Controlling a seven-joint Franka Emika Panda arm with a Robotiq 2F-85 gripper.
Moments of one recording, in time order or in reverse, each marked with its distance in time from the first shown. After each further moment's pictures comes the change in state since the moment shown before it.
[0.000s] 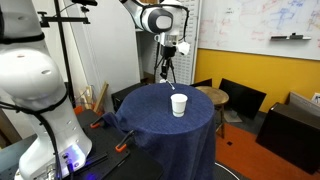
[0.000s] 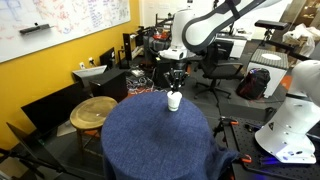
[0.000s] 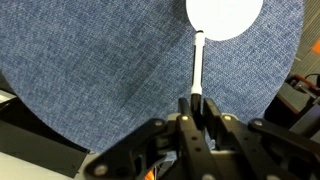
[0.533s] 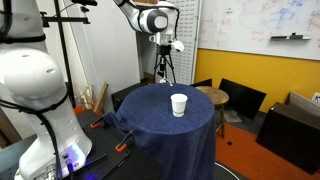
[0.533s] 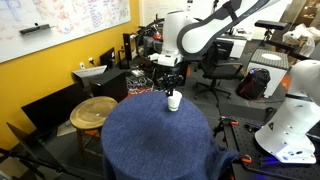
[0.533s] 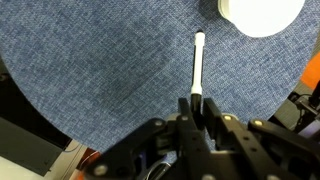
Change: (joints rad) arm 0.067 0.058 0.034 0.062 -0.084 0.000 0.000
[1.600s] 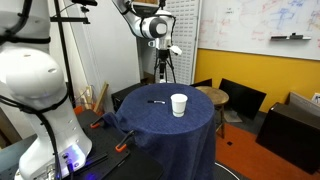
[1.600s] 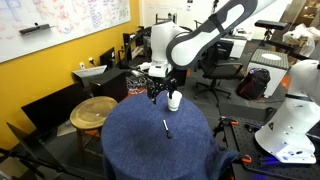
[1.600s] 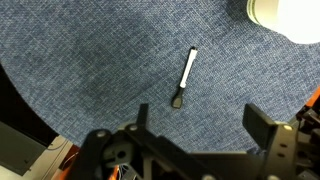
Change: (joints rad) arm 0.023 0.132 0.044 0.102 -0.045 -0.001 0.000
